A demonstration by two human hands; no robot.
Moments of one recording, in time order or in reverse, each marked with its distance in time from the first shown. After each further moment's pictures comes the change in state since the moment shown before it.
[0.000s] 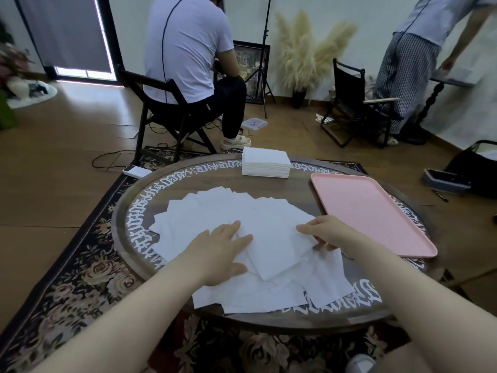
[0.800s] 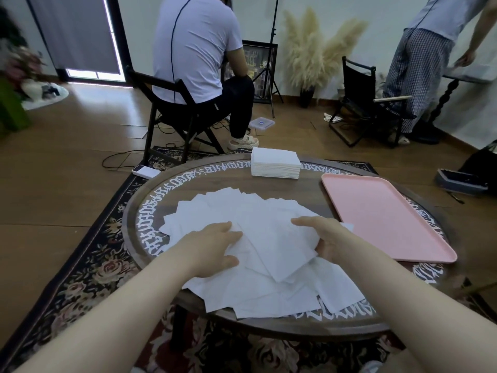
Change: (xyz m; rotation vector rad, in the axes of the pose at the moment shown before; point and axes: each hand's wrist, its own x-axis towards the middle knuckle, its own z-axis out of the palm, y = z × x) left_hand -0.005 -0.031 -0.011 -0.138 -0.038 -0.074; right_hand -0.003 -0.029 0.037 0.716 -0.064 0.156
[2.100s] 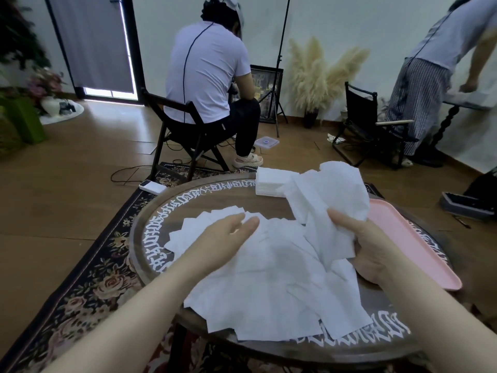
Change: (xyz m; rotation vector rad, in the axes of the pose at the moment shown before) left_hand -0.007 0.018 -0.026 -0.876 0.356 -0.075; right_hand -0.056 -0.036 -0.028 0.331 -0.180 -0.304
